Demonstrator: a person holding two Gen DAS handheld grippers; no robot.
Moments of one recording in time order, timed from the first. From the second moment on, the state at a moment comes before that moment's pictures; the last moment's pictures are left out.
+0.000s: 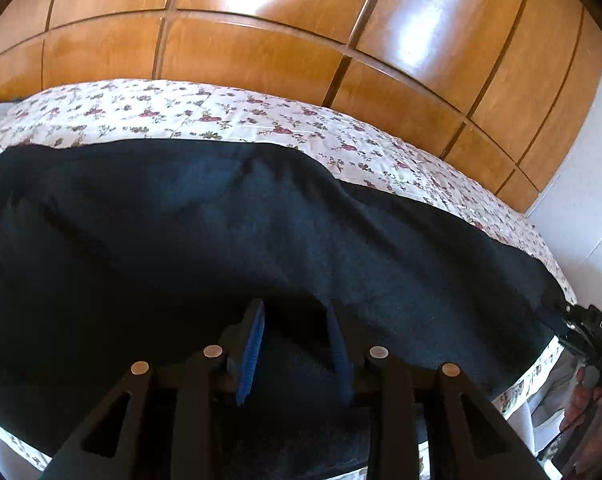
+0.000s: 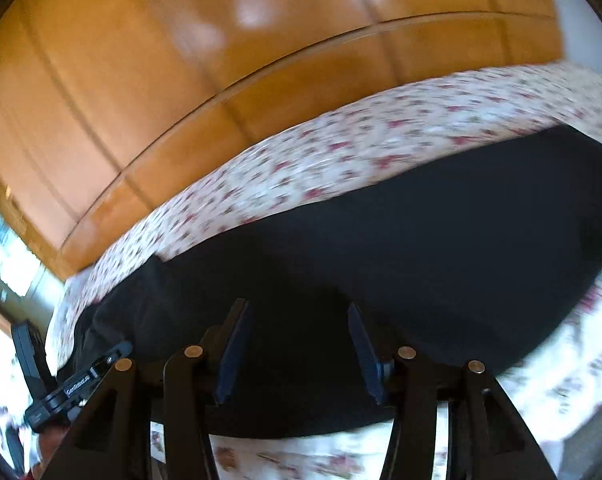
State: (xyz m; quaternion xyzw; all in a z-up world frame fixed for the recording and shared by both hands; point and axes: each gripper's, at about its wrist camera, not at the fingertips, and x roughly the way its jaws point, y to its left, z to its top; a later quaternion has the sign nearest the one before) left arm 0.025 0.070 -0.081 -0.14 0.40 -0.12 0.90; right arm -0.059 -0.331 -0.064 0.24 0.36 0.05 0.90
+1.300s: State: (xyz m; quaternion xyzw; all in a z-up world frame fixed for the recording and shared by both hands) left arm 0.023 0.065 -0.084 -0.13 0.41 -0.10 0.90; right arm -0.079 -0.554 -0.083 0.45 0.23 -0.11 0.86
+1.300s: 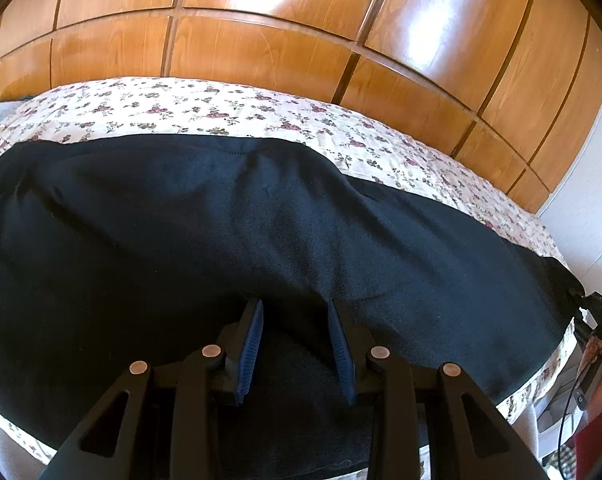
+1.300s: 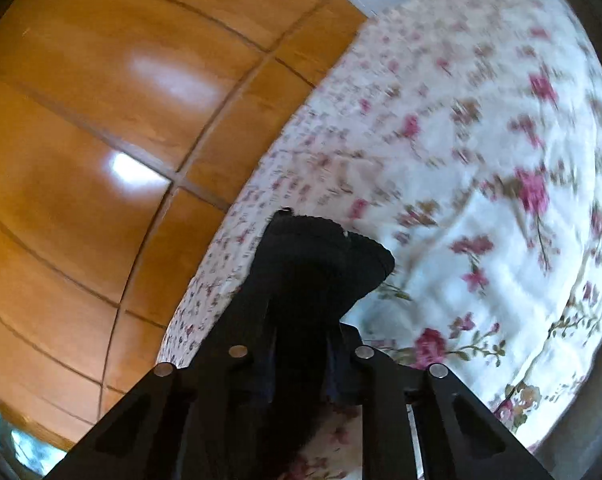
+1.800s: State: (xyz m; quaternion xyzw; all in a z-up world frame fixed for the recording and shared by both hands) left arm 0.022 0.067 -0.069 -0.14 0.41 -0.11 0.89; right arm -0.072 -0.406 0.066 0.27 0.18 -0.05 0.94
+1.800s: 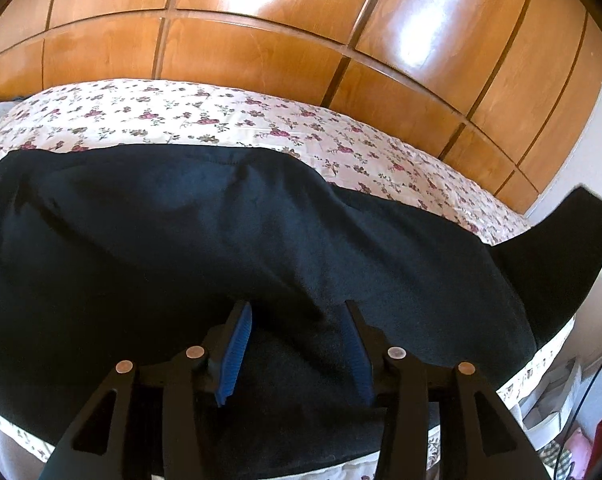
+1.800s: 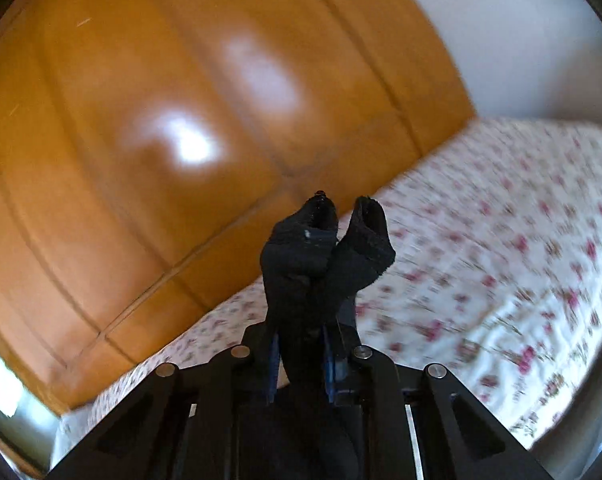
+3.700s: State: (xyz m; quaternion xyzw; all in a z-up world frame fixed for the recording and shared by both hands) left arm 0.057 0.043 -0.069 -0.30 0.45 -0.22 0.81; right arm -0.092 -0.299 -0.093 0.14 0.38 0.04 0.91
